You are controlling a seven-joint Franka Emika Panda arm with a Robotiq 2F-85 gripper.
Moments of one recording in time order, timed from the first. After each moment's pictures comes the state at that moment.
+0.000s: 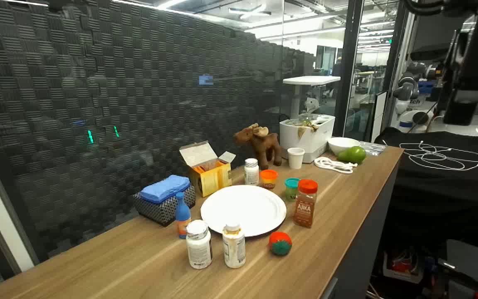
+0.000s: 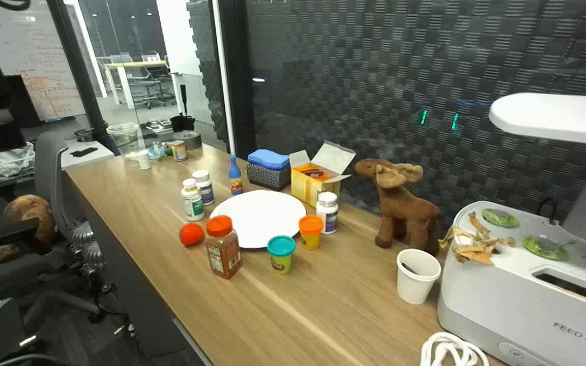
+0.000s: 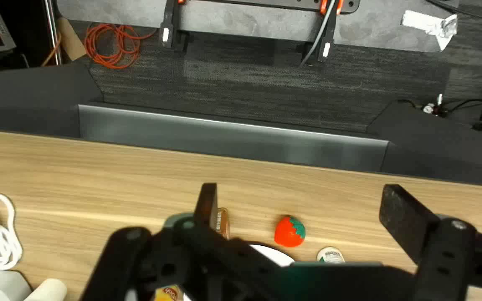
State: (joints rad) arm 0.10 -0.88 0.08 -2.66 0.02 1.81 0.03
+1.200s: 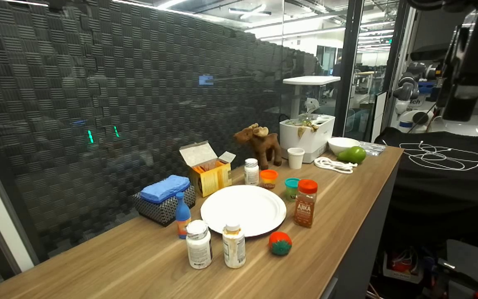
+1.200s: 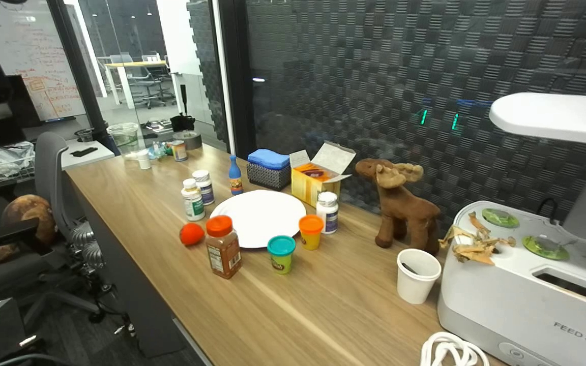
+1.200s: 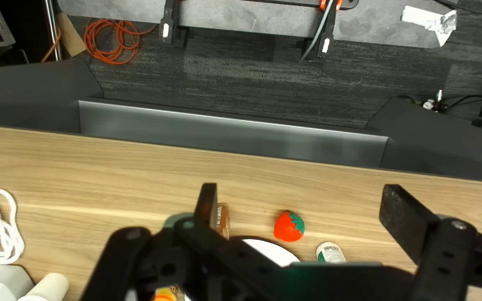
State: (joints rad) arm 0.10 -0.88 0.08 -2.66 0.02 1.81 0.03
